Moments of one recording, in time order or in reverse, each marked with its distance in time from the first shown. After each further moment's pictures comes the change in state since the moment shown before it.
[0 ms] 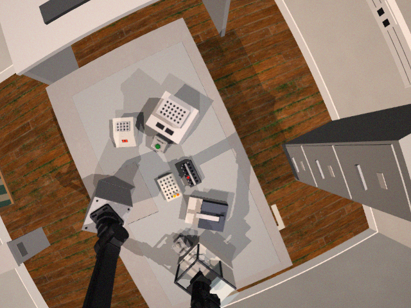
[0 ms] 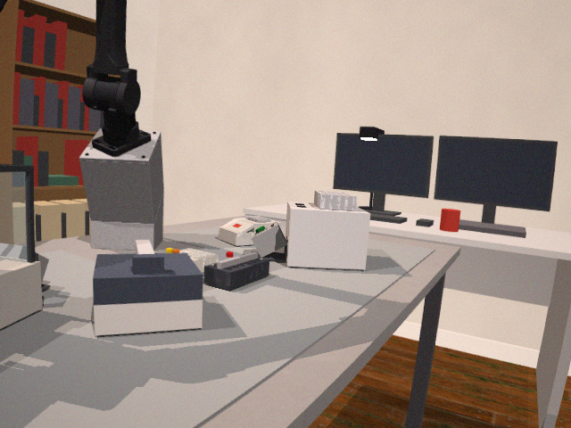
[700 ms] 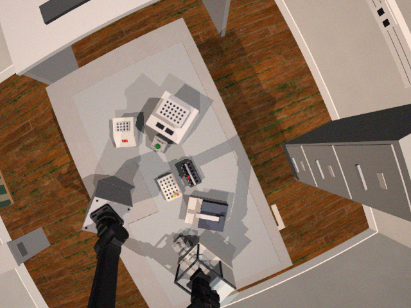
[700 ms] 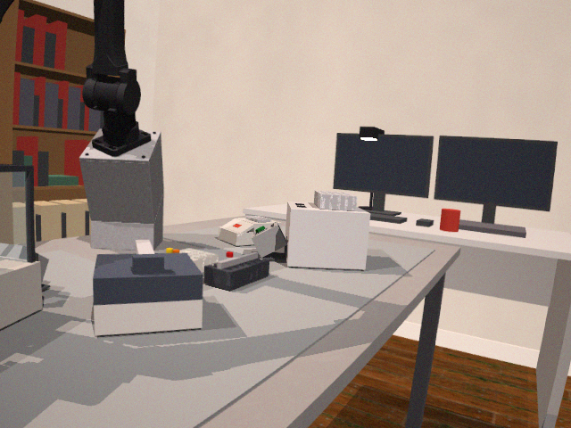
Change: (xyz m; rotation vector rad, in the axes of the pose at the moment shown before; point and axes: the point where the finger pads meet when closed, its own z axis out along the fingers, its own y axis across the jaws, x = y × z) arm 0.004 0.000 0.020 0.000 0.010 0.002
